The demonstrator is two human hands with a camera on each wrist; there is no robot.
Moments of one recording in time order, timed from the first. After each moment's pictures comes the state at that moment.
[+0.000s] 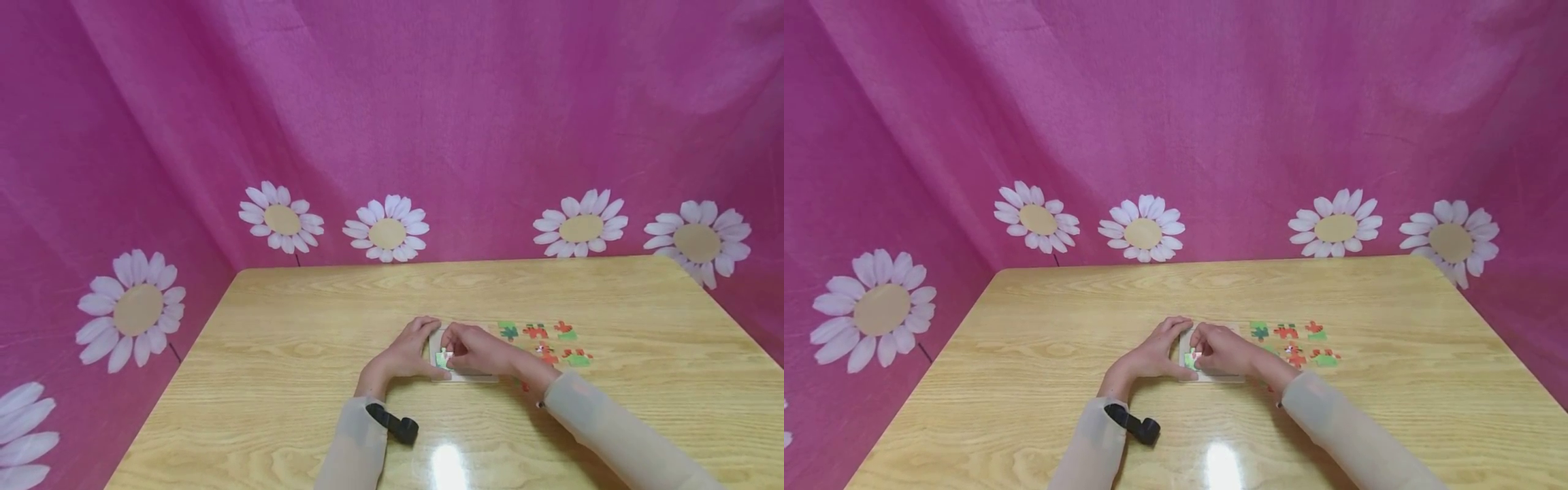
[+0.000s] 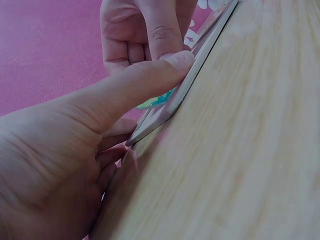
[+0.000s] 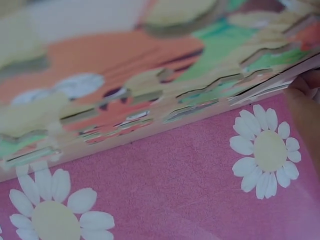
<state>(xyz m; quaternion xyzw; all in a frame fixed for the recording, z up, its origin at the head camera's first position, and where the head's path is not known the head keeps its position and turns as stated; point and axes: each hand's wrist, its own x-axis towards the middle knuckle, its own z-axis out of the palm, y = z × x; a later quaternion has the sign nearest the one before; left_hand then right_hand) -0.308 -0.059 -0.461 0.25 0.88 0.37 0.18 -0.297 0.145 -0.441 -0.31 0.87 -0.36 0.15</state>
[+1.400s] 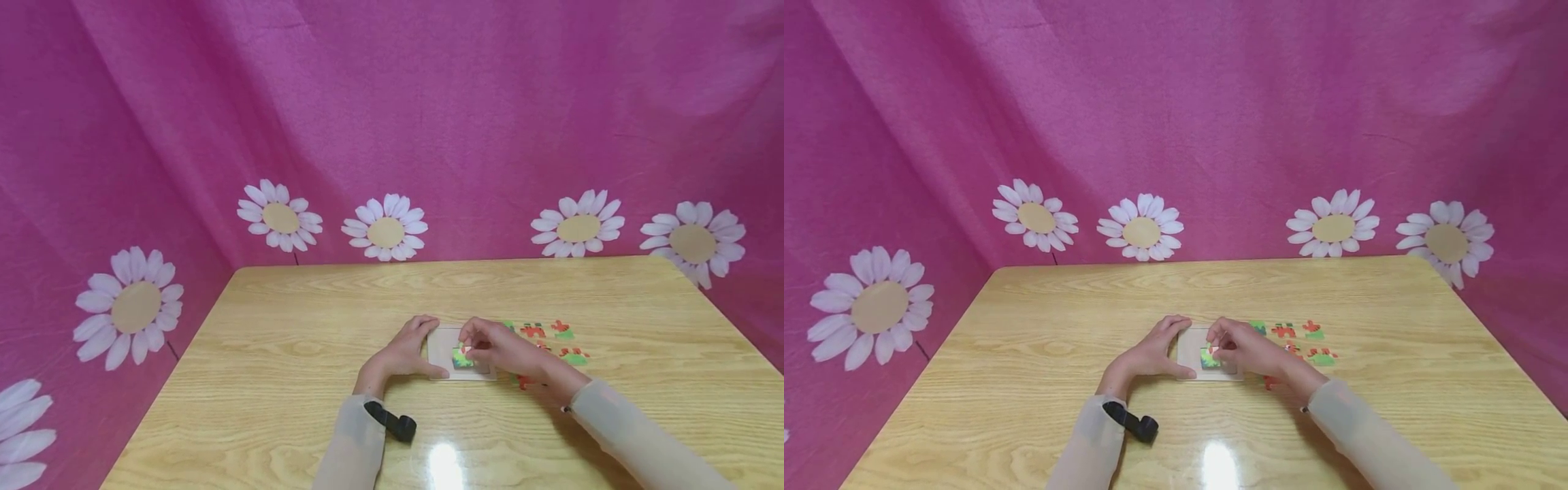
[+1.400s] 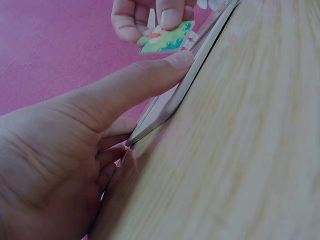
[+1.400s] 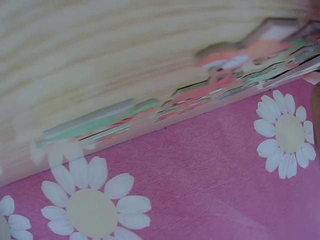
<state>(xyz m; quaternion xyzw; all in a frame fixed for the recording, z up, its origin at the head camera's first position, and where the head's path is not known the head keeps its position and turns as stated) -0.308 -0.058 -0.461 0.25 0.88 0.36 0.18 -0.286 0.179 -0.438 -0.27 0.84 -0.44 0.15</state>
